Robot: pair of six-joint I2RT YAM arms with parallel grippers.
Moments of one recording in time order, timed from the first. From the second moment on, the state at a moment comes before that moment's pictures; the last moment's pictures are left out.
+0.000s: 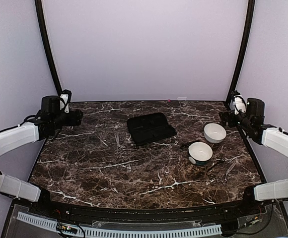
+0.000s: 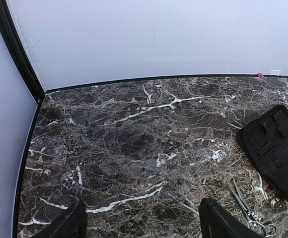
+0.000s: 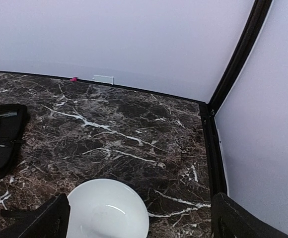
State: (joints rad) left arm -0.23 1.23 0.77 0.00 -0.12 -0.06; right arm 0.06 1.14 0.67 0.09 -0.03 -0.17
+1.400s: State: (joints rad) left arm -0.69 2.16 1.75 -0.45 0.34 0.04; right arm 0.00 1.17 0.71 -0.04 -0.60 -0.49
